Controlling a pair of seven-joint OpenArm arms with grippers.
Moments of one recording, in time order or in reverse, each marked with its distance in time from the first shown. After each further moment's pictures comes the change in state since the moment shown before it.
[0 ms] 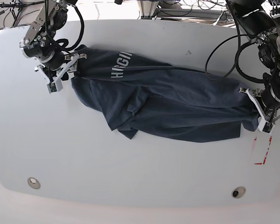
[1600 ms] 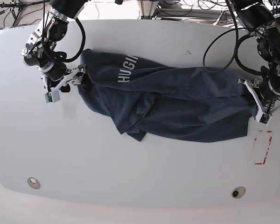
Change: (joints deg) left arm 4.1 0.2 0.3 0.0 0.6 0.0 0.4; right arm 8.0 -0.3 3.6 -12.3 8.2 0.0 2.6
